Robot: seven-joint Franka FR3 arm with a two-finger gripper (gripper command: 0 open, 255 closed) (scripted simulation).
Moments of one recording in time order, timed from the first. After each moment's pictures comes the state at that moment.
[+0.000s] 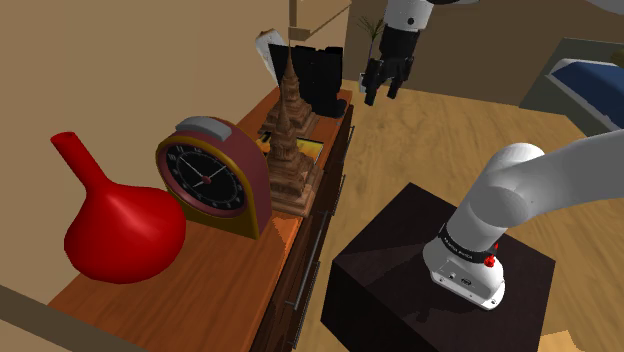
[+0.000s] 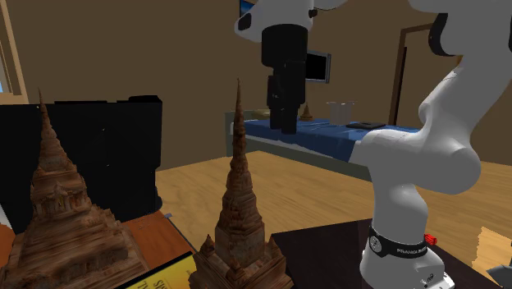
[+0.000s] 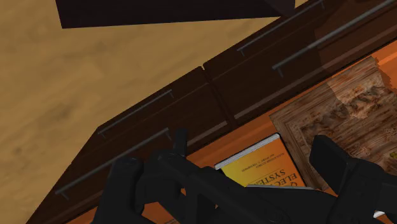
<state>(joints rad) 0.00 -0.76 0.04 -2.40 0.10 1.68 0.13</state>
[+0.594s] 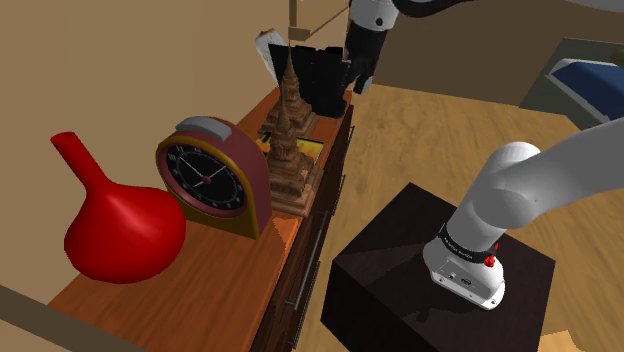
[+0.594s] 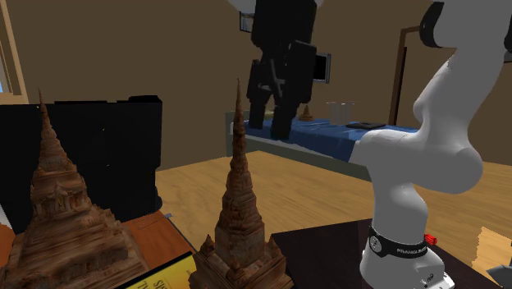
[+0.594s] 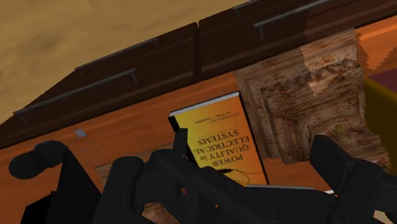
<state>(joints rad) 0.07 -0.66 0.17 -2.34 0.09 1.85 0.13</state>
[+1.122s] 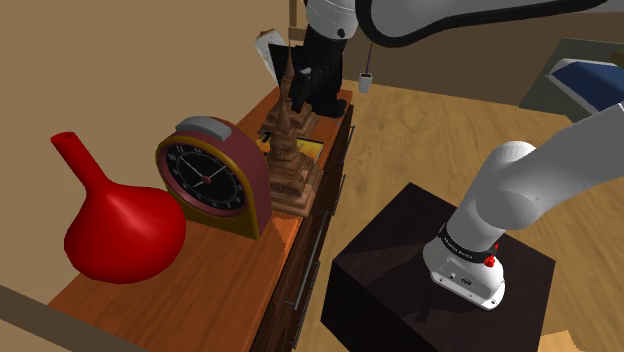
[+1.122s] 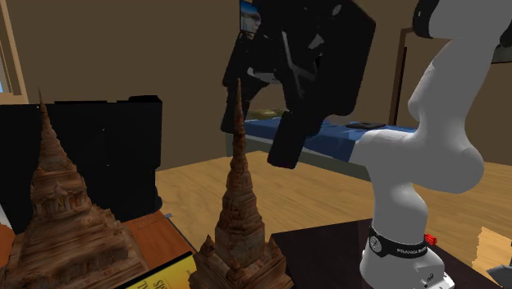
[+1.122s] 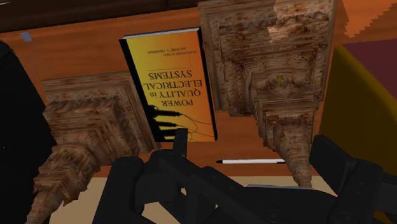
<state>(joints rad) 0.13 -0.54 0.33 -2.26 0.02 2.04 0.15</state>
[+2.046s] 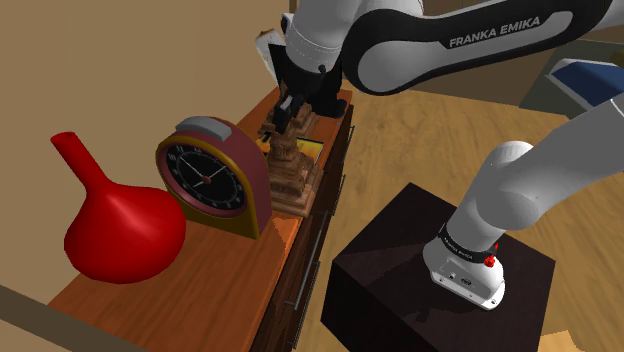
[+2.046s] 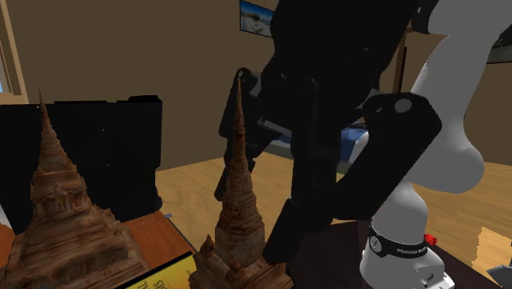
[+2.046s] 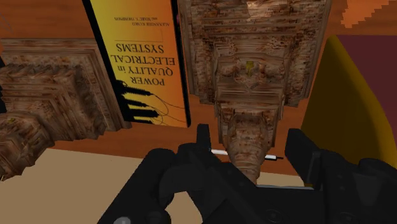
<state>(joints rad) 0.14 -0.48 0.43 -2.32 -0.04 2.22 0.19</state>
